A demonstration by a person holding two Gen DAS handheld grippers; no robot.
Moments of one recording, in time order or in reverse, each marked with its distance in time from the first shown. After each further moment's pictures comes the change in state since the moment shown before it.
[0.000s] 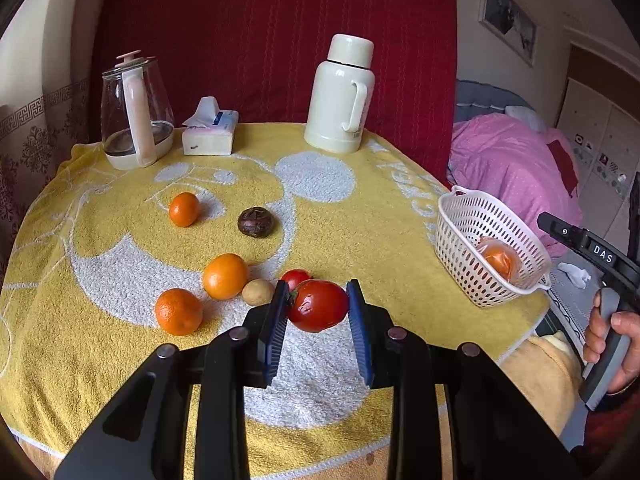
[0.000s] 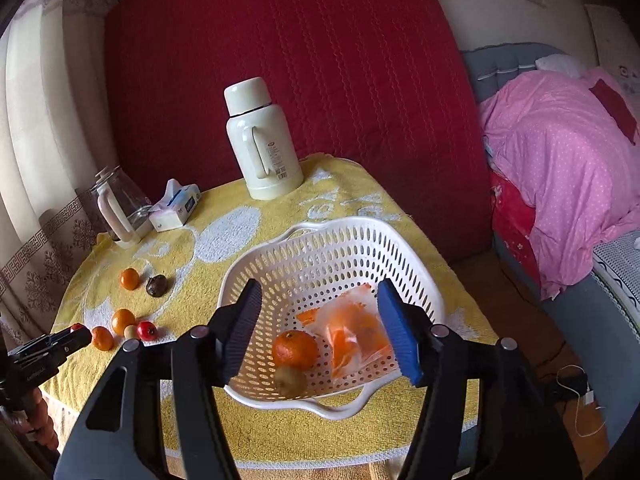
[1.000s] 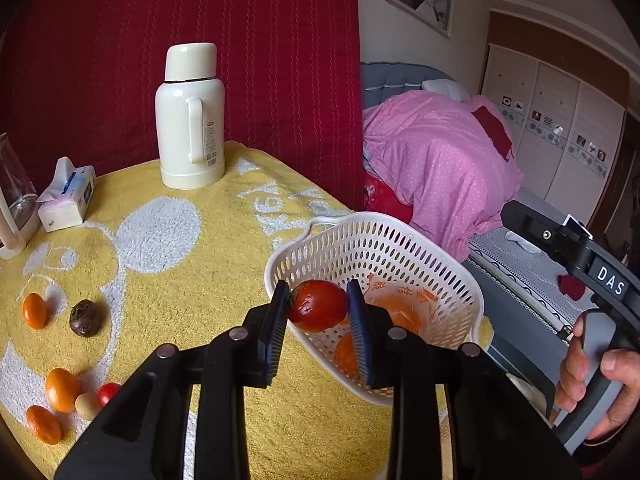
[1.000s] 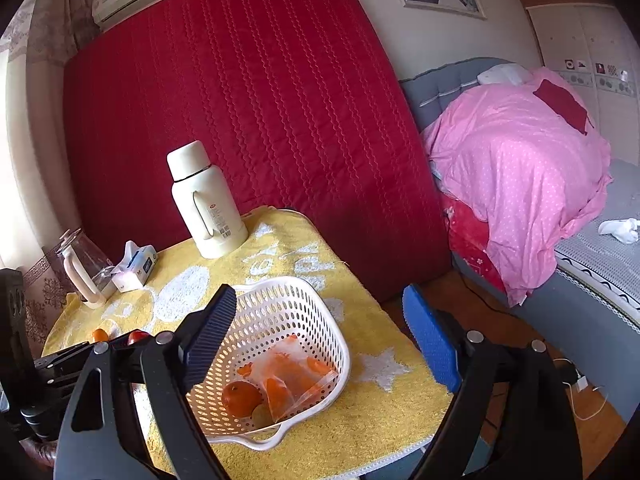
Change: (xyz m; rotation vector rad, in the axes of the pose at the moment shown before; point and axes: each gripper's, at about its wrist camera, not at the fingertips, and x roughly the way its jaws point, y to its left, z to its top) left arm 0.080 -0.138 0.052 0.198 -0.001 -0.236; right arm -0.026 -0.042 0.017 0.102 -0.147 -0.140
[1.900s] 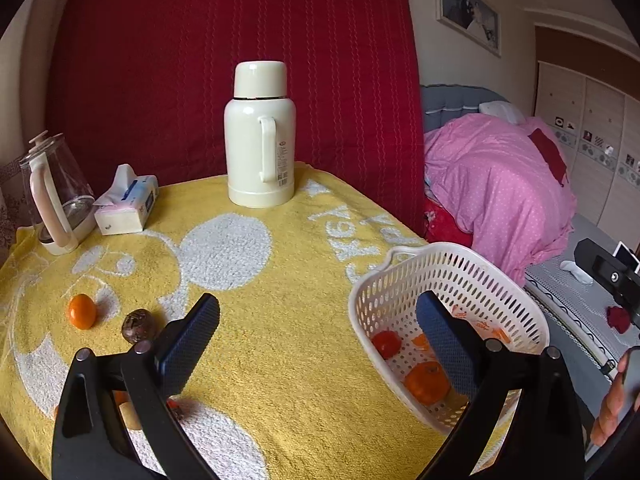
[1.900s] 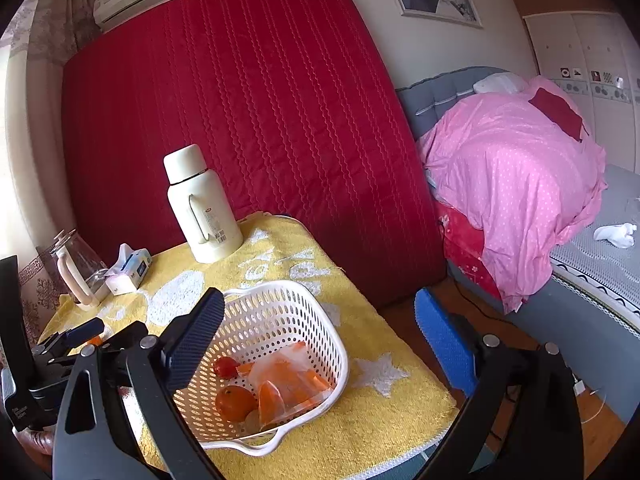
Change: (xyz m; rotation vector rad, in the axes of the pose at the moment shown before) left arm -0.005 0.029 0.003 -0.053 -0.099 0.239; right arm 0.000 0.005 -0.006 -0.019 -0.046 -0.013
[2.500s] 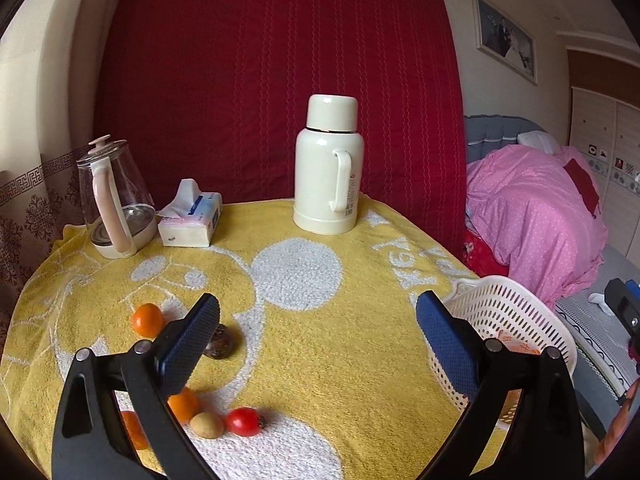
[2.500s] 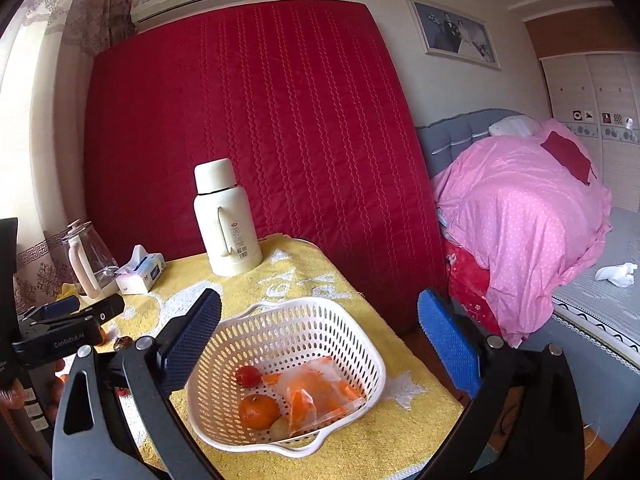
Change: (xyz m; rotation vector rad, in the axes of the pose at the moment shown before) left arm -0.033 0.057 0.007 -0.073 -0.089 0.136; right arm -0.019 0.043 -0.012 -0.109 -0.100 0.026
